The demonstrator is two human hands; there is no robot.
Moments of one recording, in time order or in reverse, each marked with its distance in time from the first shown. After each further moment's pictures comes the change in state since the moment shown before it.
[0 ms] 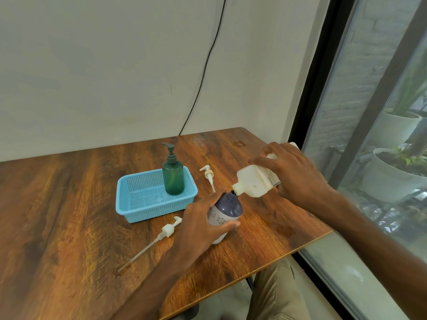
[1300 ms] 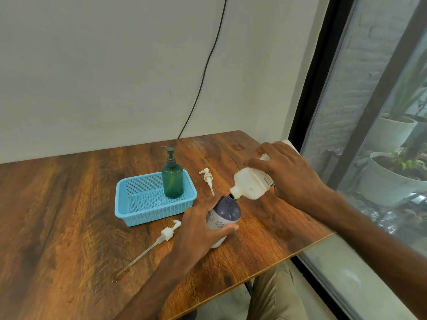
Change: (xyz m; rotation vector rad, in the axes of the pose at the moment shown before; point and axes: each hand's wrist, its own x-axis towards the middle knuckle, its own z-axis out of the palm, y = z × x) left_hand -0.001 -0.003 0.000 0.002 -0.011 -0.025; right_hand 0.008 -0.016 -0.019 -0.082 -0.043 -0.039
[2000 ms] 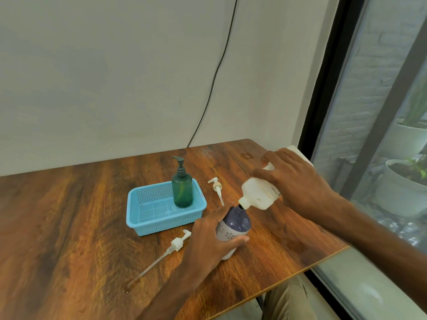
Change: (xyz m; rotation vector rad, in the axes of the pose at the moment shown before) left_hand -0.002 0.003 -0.001 -0.010 0.011 0.015; right_hand 0.006 -0.006 -0.004 -0.087 -0.013 -0.039
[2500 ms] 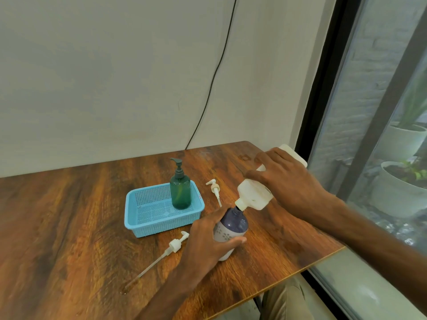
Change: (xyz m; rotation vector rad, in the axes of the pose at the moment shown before) left_hand 0.000 0.001 0.001 -0.012 0.016 -0.005; right_hand 0.004 -0.010 -0.013 -0.166 -0.046 -0.024
